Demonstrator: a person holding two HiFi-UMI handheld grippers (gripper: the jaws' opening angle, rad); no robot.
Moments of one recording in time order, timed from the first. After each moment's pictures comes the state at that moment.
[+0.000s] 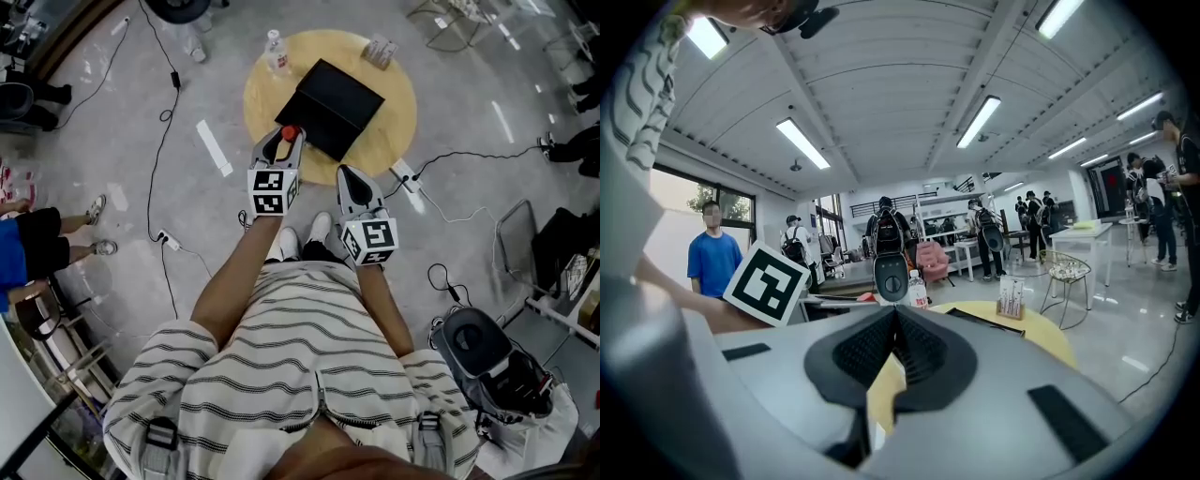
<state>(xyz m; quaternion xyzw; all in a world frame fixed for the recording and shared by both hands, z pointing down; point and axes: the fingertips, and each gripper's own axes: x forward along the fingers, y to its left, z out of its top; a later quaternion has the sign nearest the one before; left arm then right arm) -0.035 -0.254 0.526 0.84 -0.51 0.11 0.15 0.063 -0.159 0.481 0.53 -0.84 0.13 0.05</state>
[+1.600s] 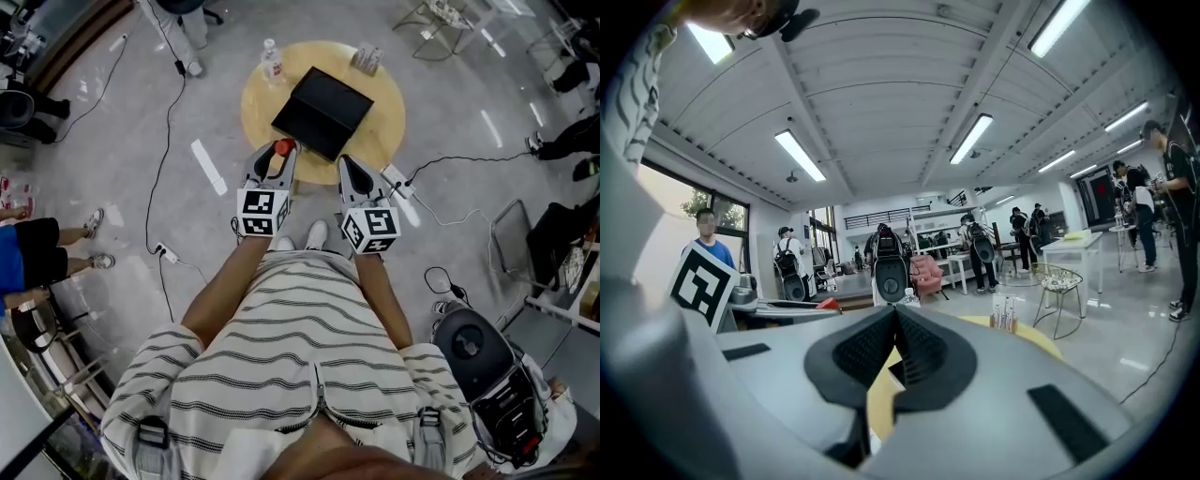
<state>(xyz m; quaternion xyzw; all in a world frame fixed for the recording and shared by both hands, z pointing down) -0.042 -0.193 0.471 0.87 -0.48 0.08 0.10 0.075 -0.151 0.448 0.55 -0.82 0.11 0.01</state>
